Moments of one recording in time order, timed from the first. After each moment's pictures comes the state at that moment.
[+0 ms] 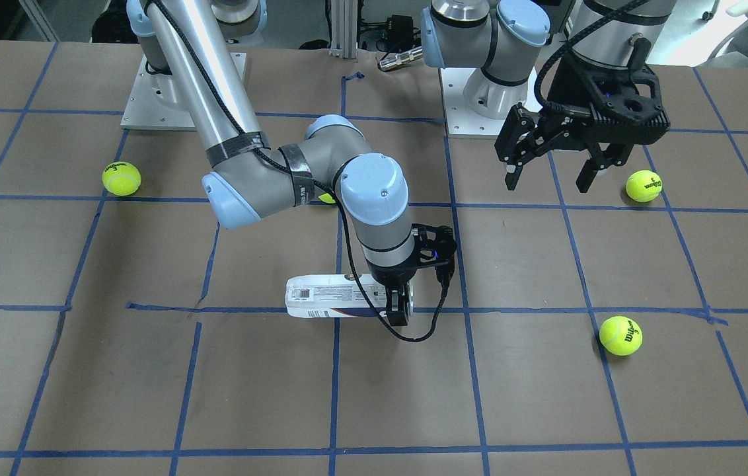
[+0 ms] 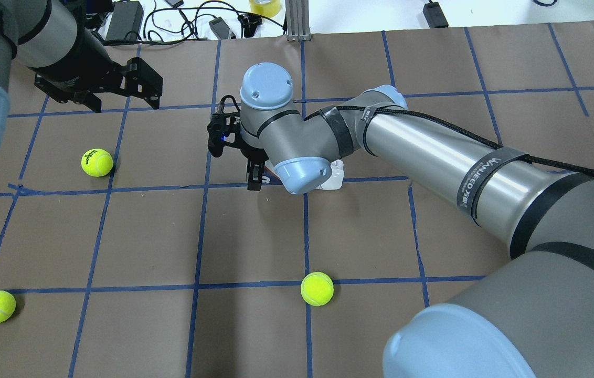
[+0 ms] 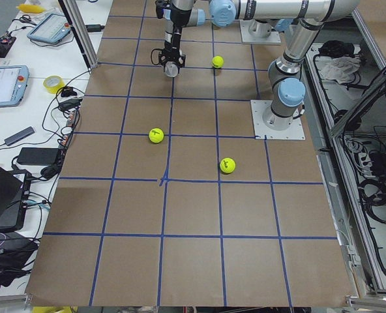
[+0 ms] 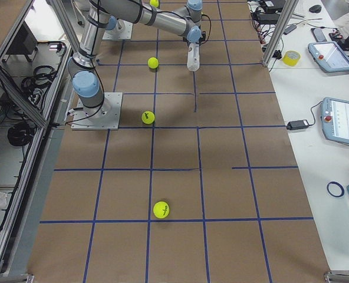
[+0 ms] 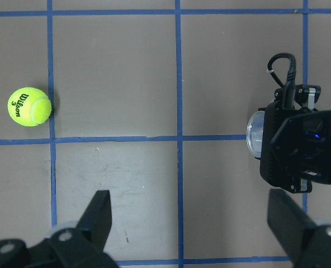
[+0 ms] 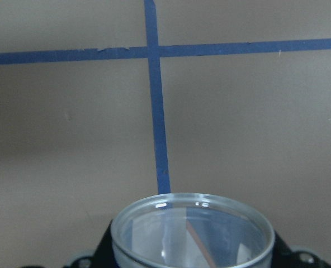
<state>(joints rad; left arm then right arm) -1.52 -1.51 -1.66 -1.32 1.54 0.05 2.04 -0.97 1.53 -2.31 -1.40 -1.03</state>
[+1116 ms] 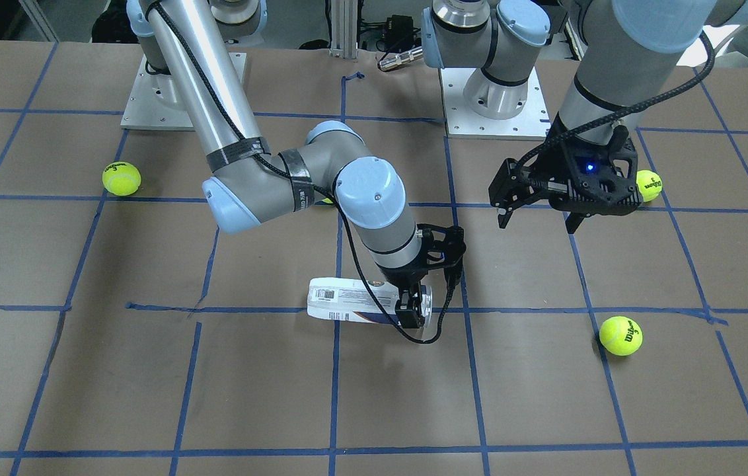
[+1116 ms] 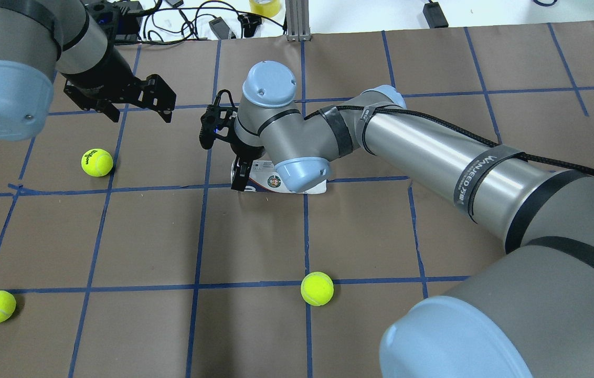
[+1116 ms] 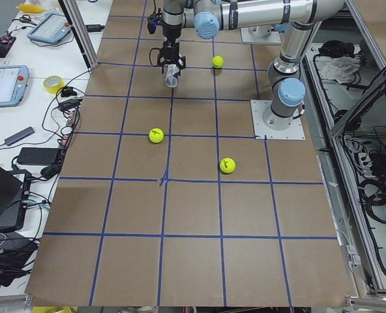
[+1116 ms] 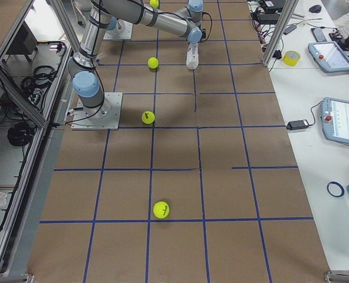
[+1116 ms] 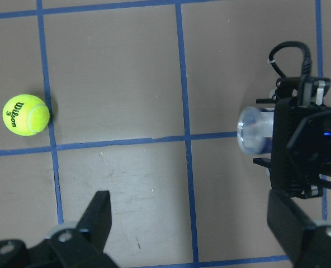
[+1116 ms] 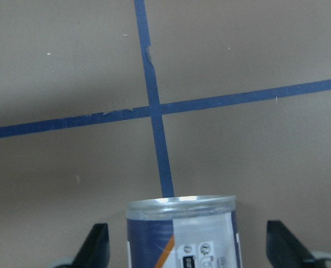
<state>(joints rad) -1.52 -1.63 -1.65 -1.32 1.55 0.11 2.03 -0.96 1.52 -2.36 -1.29 -0.92</state>
